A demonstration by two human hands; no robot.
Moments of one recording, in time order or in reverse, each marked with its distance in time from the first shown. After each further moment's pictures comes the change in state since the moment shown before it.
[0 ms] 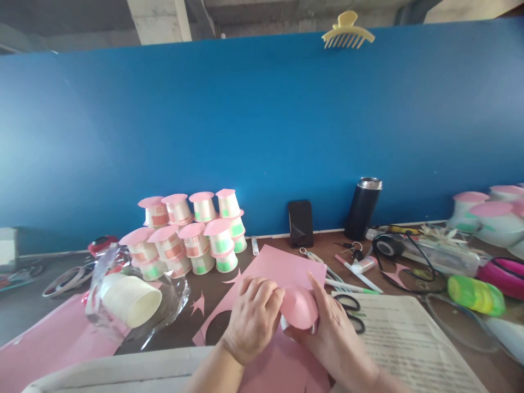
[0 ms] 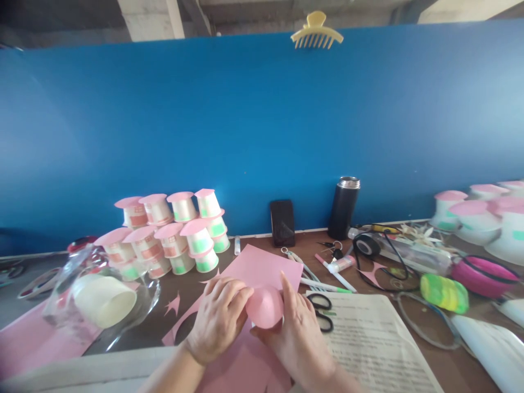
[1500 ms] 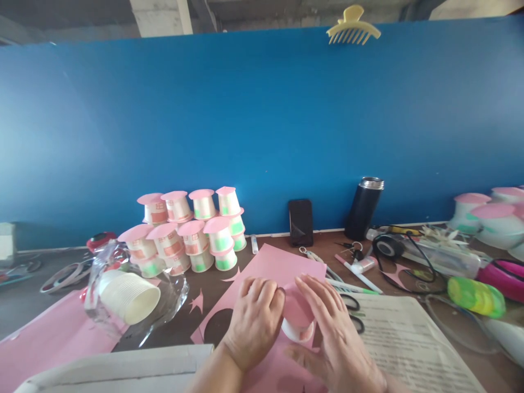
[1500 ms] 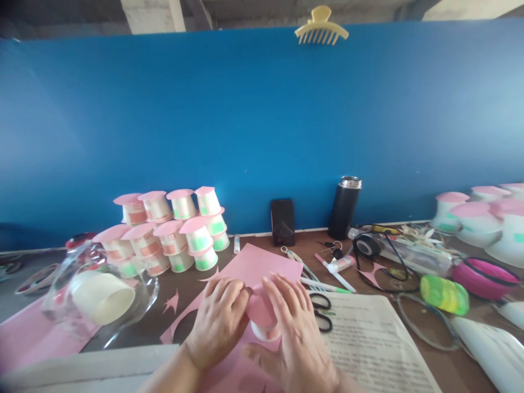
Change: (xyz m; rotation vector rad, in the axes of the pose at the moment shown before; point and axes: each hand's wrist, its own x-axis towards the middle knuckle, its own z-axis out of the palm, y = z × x) left_hand 0.003 0.010 -0.004 0.136 -0.133 -0.023; right_hand -0.002 -0.001 -0.021 -0.069 0.019 -0.474
